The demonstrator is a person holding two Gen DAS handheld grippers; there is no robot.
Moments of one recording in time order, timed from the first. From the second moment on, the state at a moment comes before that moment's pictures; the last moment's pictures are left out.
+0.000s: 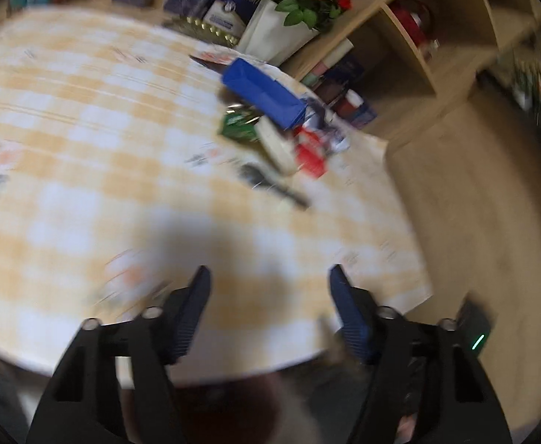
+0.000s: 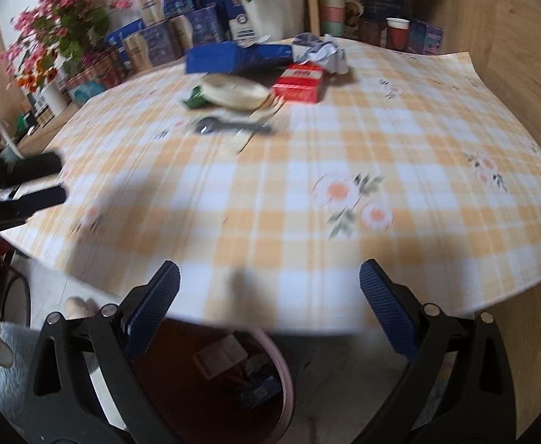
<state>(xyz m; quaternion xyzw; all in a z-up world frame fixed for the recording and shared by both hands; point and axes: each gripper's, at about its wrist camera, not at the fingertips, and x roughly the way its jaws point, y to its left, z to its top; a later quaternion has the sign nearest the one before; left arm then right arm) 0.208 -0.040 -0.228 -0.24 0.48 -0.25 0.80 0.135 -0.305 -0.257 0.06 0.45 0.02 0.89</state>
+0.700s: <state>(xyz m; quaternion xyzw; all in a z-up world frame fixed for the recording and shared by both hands) 0.362 -0.109 -0.282 -0.28 0.55 -0.21 0.76 0.170 -0.351 -0.255 0.07 0.44 -0.01 0.90</state>
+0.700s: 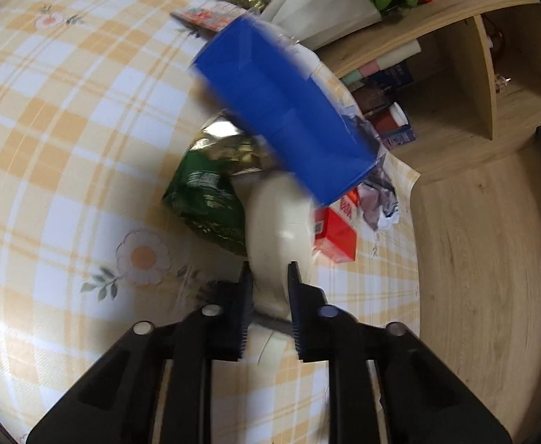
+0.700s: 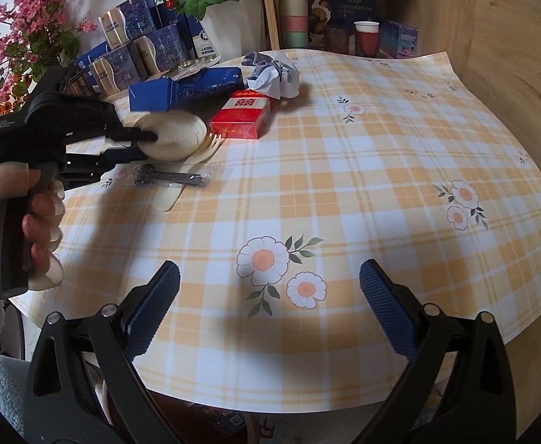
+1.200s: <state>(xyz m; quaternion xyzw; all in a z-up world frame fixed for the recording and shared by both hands) 0.267 -0.016 -0.228 -0.27 0.48 -0.24 0.80 0.247 -0.280 -0.250 -0.03 0.43 0.16 0.89</state>
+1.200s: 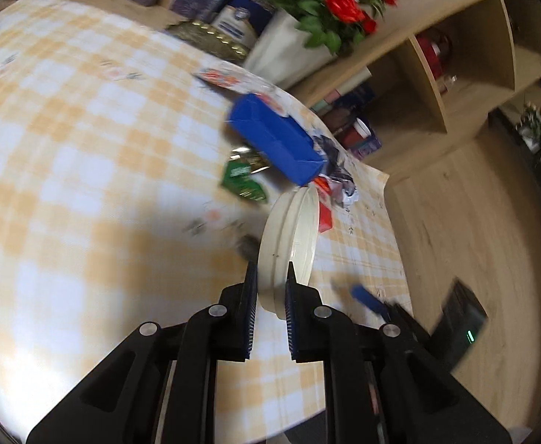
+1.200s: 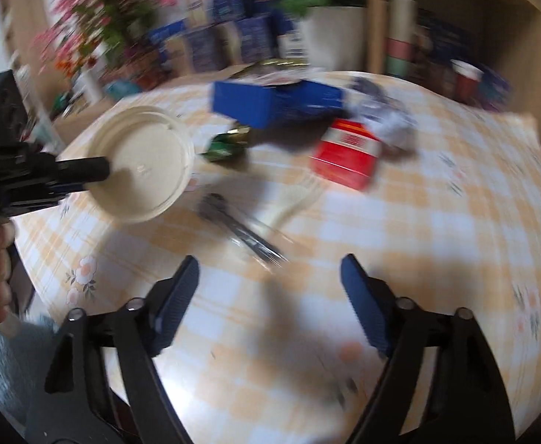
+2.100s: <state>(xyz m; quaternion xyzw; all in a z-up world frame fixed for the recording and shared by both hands) 0.172 0.054 -0.235 -0.26 0.49 -0.22 0.80 0.262 -0.247 -0.256 0.01 0.46 0.20 0.86</state>
